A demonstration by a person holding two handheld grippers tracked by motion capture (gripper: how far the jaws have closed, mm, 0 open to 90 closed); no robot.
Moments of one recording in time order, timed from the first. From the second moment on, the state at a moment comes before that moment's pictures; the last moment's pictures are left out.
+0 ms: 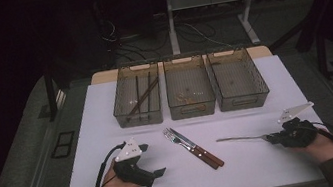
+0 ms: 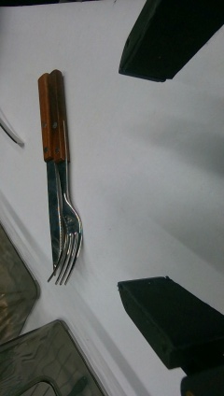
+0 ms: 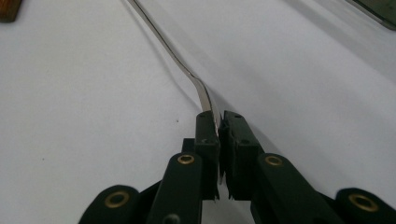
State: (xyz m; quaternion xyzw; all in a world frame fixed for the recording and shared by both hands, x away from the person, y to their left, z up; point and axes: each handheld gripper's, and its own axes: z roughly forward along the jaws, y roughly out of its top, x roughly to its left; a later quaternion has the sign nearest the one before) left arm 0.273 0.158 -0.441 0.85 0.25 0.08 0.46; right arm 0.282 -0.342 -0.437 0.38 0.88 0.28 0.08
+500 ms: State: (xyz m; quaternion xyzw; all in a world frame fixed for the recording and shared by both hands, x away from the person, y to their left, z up) left arm 0.273 0.157 -0.441 0.85 0.25 0.07 0.46; right arm 0.286 -0.341 -0.428 0.42 0.85 0.31 0.11
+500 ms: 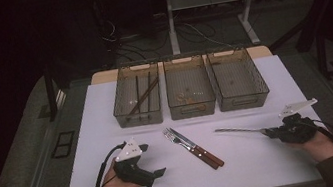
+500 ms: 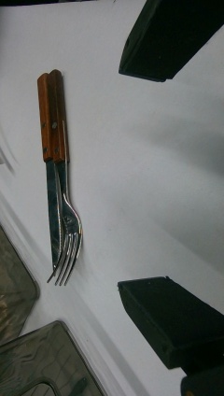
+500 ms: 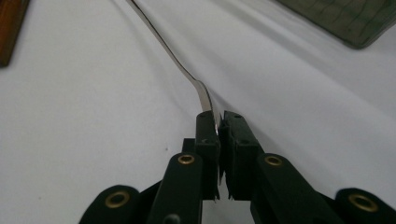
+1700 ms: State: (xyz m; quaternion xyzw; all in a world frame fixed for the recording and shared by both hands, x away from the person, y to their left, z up) left arm 0.274 0.157 -0.442 0.85 0.25 0.07 0.46; right arm 0.319 -0.315 -0.377 0.46 0.78 0.38 0.17
